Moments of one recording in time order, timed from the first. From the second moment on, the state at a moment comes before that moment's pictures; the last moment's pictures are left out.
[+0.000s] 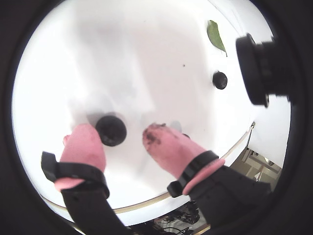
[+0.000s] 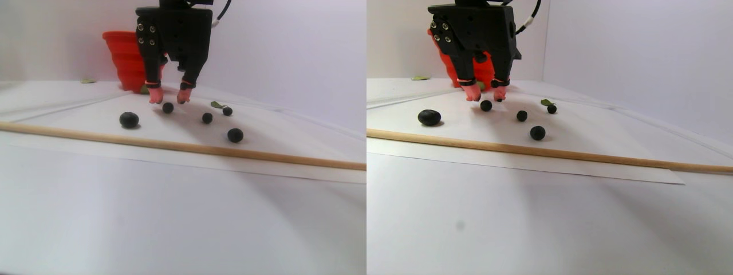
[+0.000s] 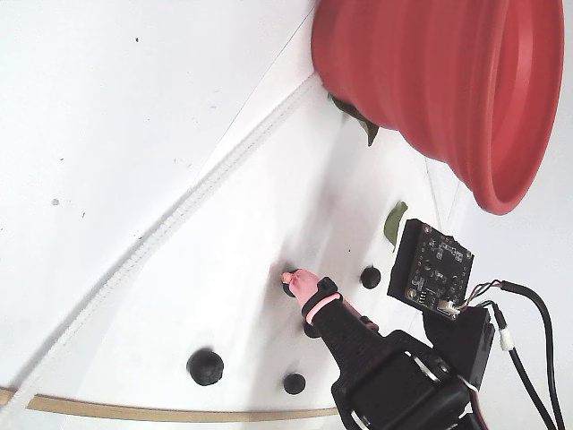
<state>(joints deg) 2.8 119.1 146.2 2.5 -89.4</state>
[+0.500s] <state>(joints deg) 2.3 116.4 145.1 0.4 -86.9</state>
